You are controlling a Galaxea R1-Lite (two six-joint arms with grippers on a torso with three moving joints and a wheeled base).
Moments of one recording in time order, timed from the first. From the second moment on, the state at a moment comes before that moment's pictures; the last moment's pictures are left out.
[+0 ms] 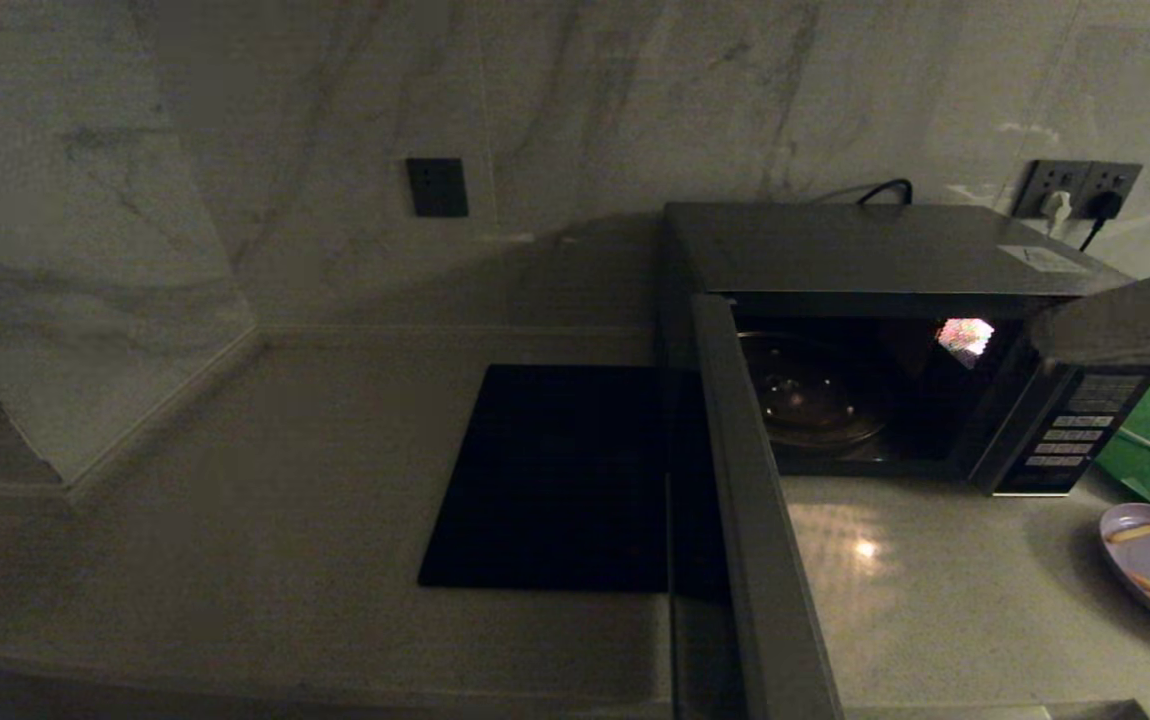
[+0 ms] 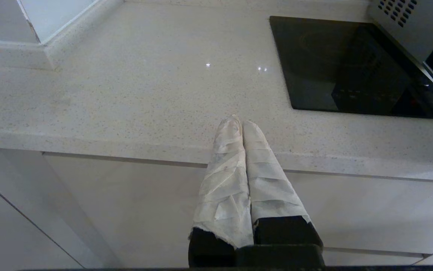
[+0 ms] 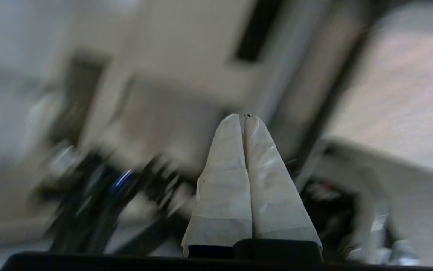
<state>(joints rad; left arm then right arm) 0.00 0.00 0.00 -0.01 0.02 -0.07 0.81 1.34 -1.73 0.88 -0.04 0.70</state>
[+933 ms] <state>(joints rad) 0.00 0.00 0.00 -0.01 0.02 -0.07 1.15 1.54 -1.79 1.02 -0.16 0.70</state>
